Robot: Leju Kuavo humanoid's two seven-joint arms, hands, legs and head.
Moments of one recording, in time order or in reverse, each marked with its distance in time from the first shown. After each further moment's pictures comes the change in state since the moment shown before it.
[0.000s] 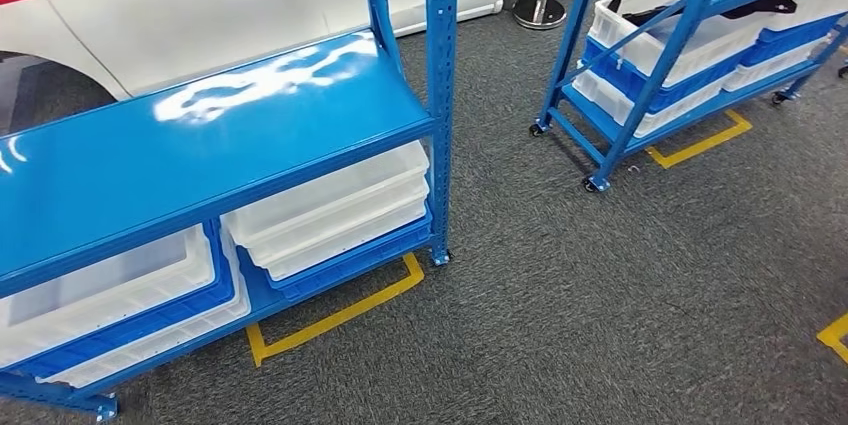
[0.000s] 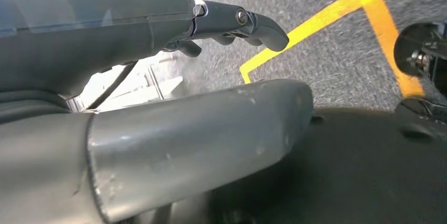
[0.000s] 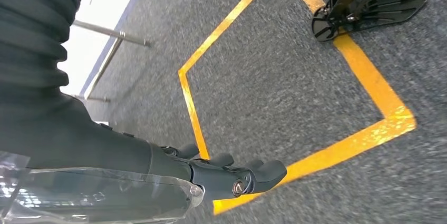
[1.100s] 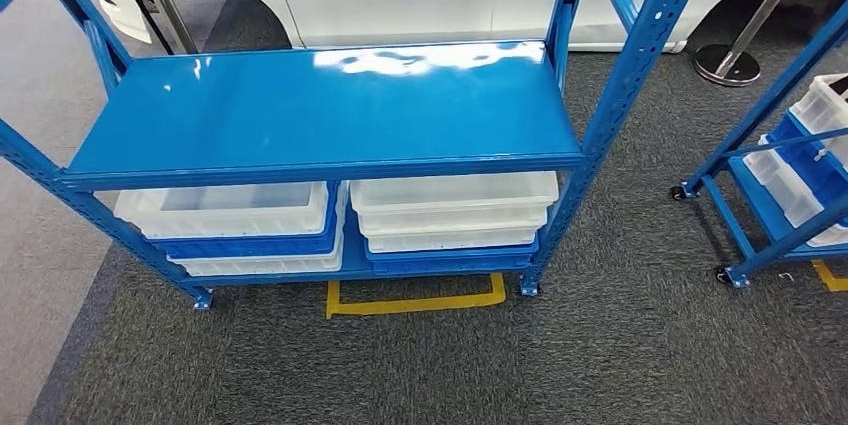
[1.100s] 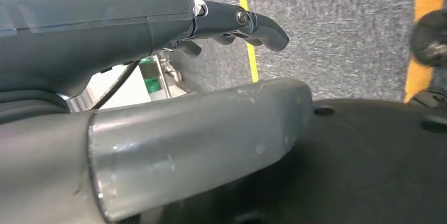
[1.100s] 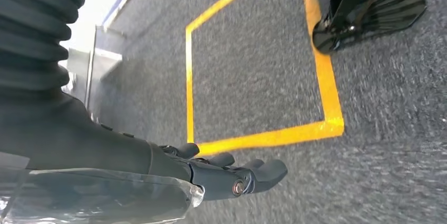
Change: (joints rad) left arm 0.001 -0.008 -0.047 0.000 0.064 -0.019 0.008; right arm -0.025 -0.016 -0.093 0.037 0.002 0.005 0.060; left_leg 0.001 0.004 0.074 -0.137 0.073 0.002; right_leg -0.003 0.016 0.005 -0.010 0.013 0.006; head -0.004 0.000
